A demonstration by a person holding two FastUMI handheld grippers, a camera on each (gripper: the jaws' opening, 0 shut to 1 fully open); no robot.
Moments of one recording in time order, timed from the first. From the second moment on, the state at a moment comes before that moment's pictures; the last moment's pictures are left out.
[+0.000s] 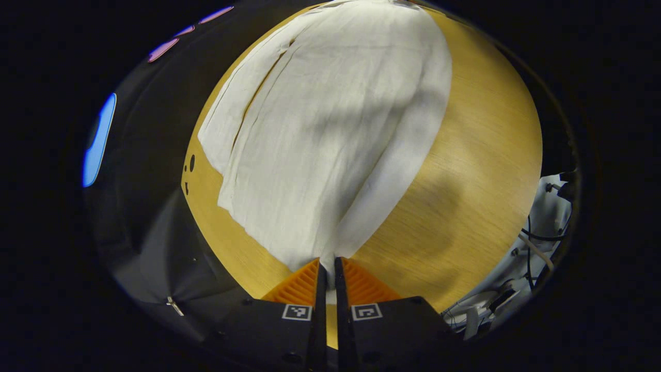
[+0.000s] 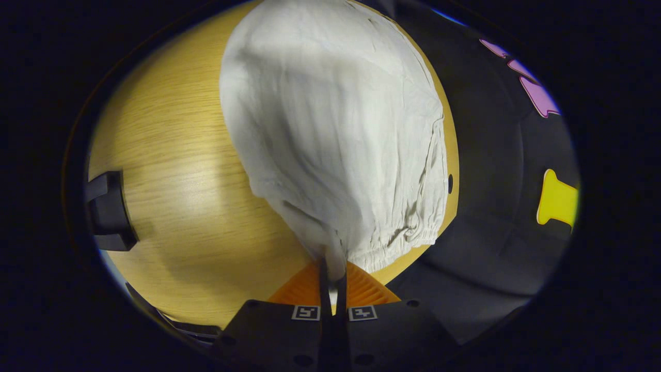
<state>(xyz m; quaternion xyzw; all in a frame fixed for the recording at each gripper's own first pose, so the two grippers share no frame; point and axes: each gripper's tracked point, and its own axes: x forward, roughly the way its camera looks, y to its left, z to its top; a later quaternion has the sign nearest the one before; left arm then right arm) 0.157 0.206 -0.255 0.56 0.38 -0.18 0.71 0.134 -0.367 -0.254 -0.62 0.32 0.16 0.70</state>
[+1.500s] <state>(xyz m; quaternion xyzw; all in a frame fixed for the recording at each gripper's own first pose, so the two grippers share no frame) 0.347 0.162 -0.053 0.42 0.19 0.00 0.89 0.217 -0.372 -0.085 -0.22 0.24 -0.11 0.94</state>
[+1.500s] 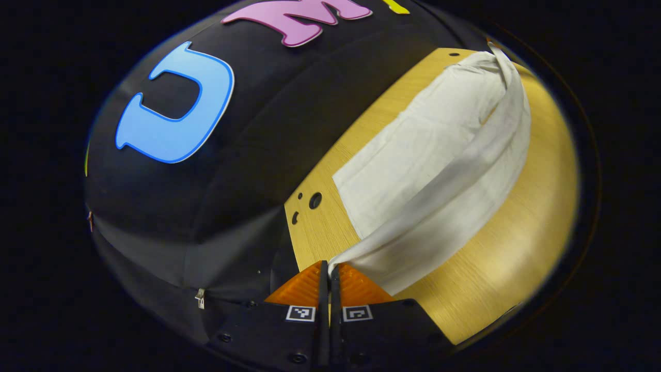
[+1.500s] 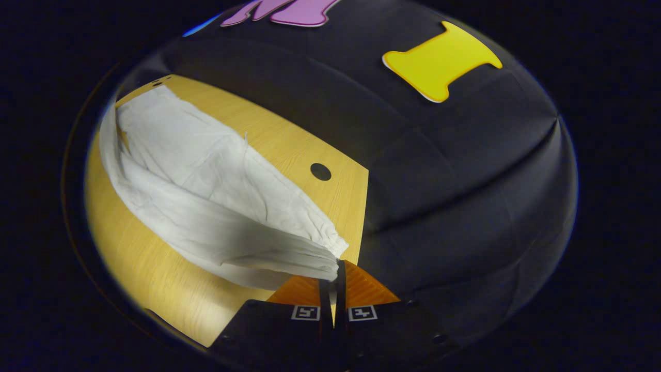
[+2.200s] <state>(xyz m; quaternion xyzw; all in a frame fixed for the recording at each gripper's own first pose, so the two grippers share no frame) 0.523 0.149 -0.056 0.33 0.20 0.10 0.92 0.201 -0.336 -0.013 -0.08 0.21 -0.17 0.96</state>
